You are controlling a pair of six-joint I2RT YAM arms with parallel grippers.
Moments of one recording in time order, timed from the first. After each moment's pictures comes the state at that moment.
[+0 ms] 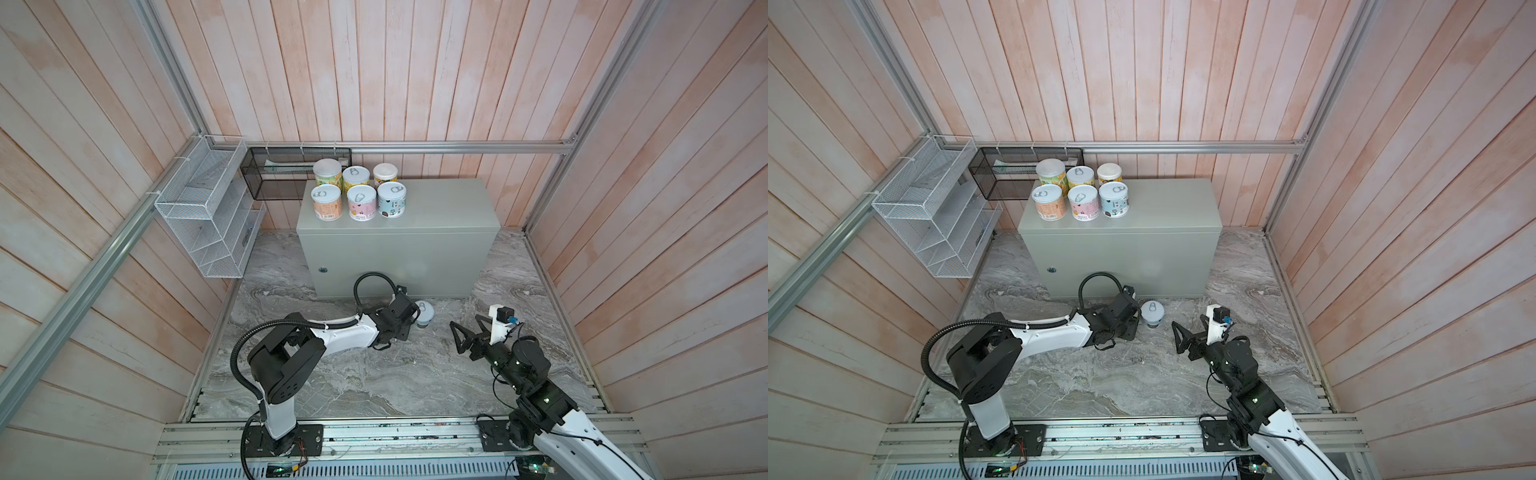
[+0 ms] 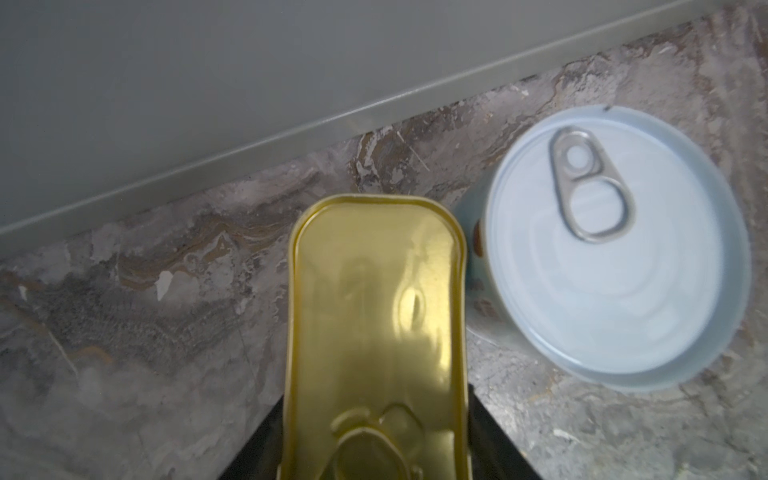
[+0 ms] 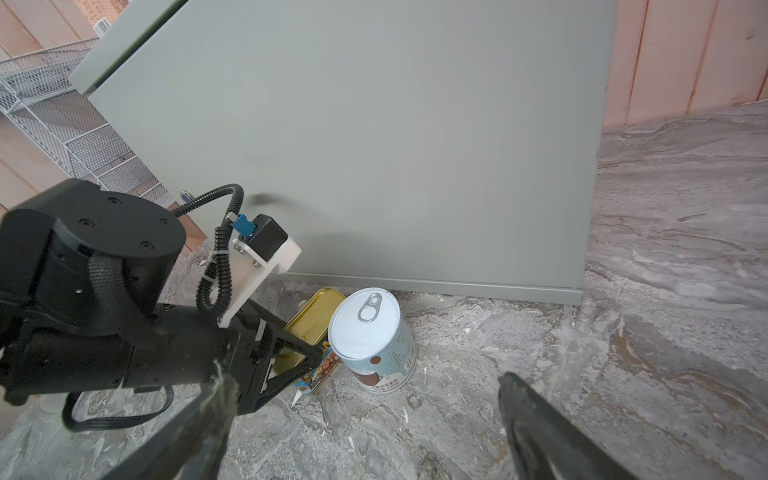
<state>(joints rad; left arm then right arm) -0.88 1.81 1.09 -0.28 -0.24 -0.46 0.56 0.39 0.18 0.05 0.01 0.40</state>
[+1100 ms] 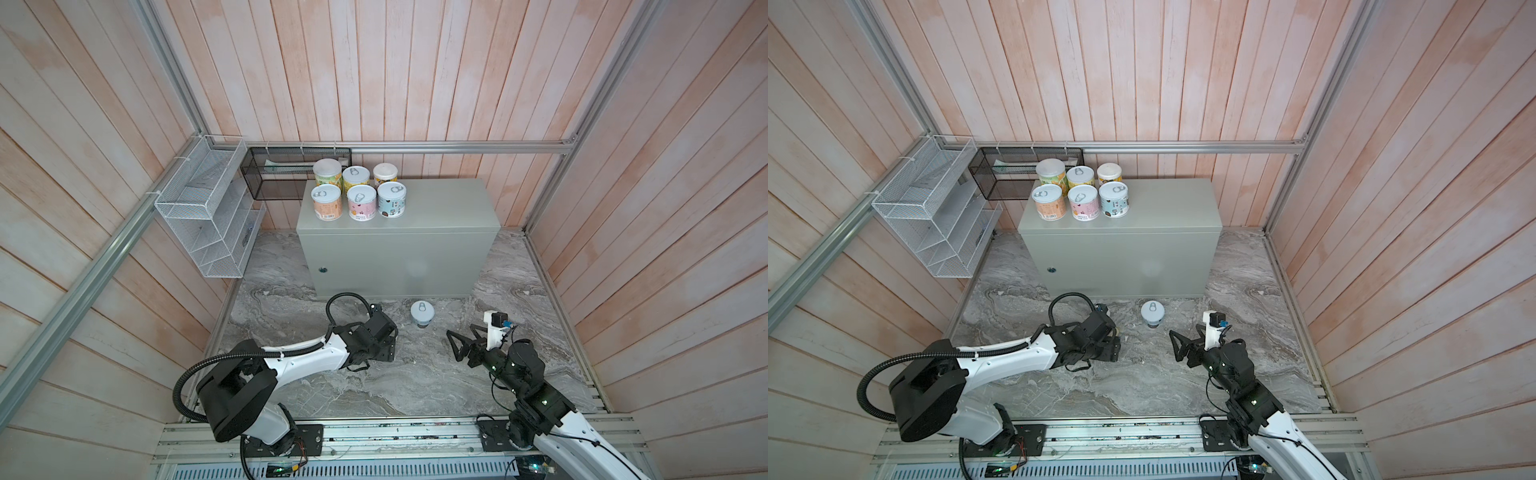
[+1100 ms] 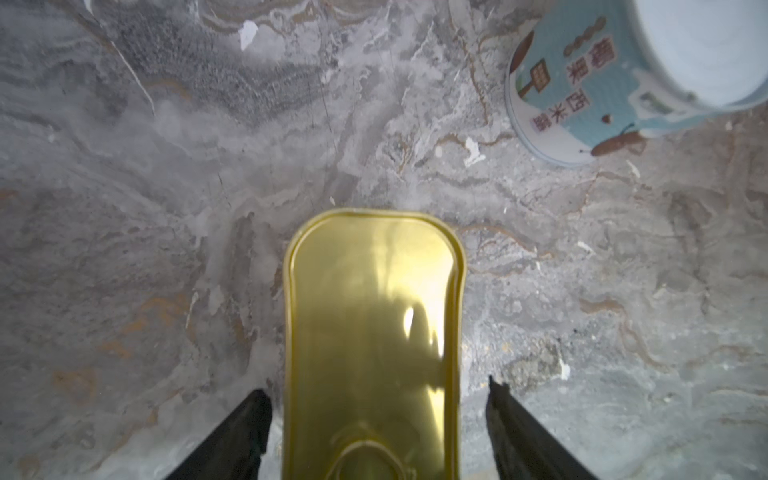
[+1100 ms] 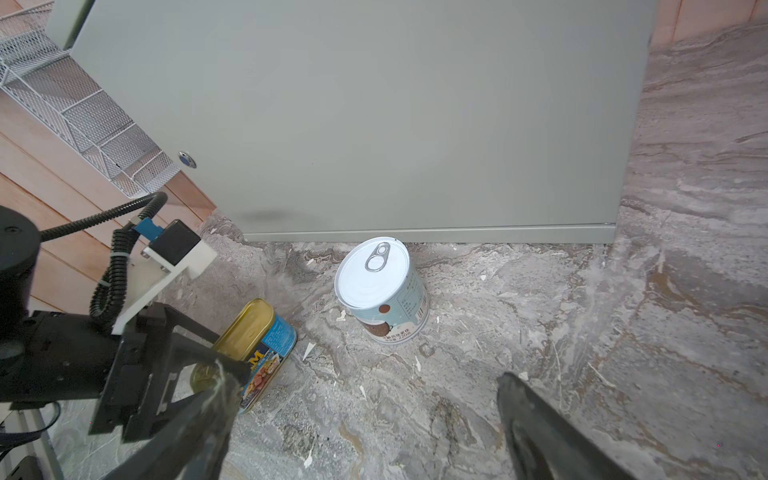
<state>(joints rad) -0.88 1.52 0.83 -0.38 -0.15 -0.65 0.56 0.37 0.14 -0.01 -0.04 0.47</state>
